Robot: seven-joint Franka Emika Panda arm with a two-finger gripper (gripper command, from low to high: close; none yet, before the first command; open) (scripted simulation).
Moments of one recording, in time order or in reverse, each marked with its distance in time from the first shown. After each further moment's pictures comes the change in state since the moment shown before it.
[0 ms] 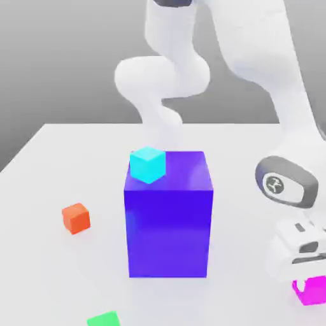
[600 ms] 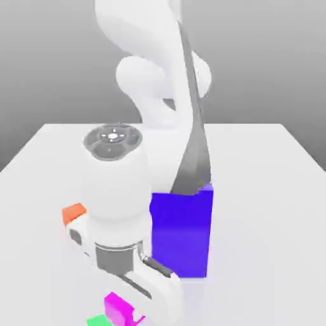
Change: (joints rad) arm -0.434 -0.049 -0.263 0.034 0.269 -0.038 -0.002
